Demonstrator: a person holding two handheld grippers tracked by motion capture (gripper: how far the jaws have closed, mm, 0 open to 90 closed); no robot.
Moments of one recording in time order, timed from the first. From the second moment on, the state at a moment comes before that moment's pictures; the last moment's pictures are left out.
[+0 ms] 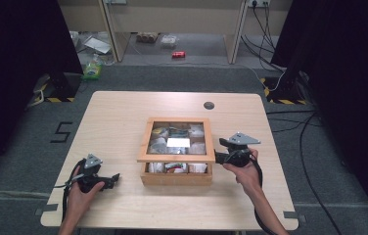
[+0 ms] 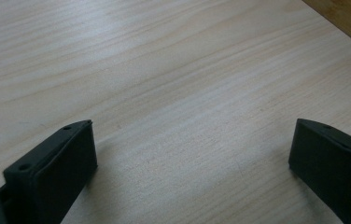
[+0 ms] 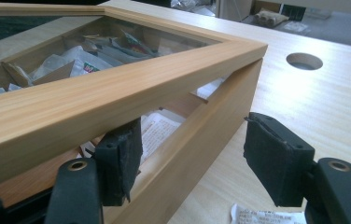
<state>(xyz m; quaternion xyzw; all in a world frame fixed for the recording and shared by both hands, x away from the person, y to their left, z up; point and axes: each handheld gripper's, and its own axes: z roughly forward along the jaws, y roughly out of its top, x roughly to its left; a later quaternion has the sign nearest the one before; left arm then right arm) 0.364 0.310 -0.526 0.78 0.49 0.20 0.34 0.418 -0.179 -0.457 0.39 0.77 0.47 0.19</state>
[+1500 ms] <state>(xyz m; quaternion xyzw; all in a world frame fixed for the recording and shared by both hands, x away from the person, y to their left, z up) 0.363 0.310 -0.526 0.78 0.49 0.20 0.34 0.435 -0.232 -0.465 0.48 0.72 0.46 0.17</state>
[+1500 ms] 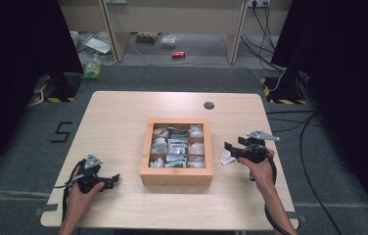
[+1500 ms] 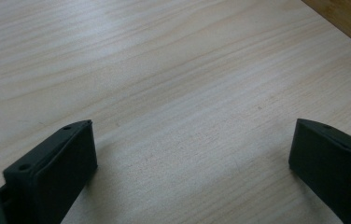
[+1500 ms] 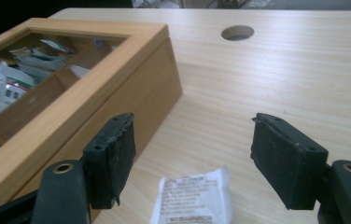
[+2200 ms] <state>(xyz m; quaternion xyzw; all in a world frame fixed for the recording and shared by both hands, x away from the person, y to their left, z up) 0.363 0.310 -0.526 0.78 0.49 0.20 0.34 0.440 -0.268 -0.472 0.52 0.71 0.44 0.18</state>
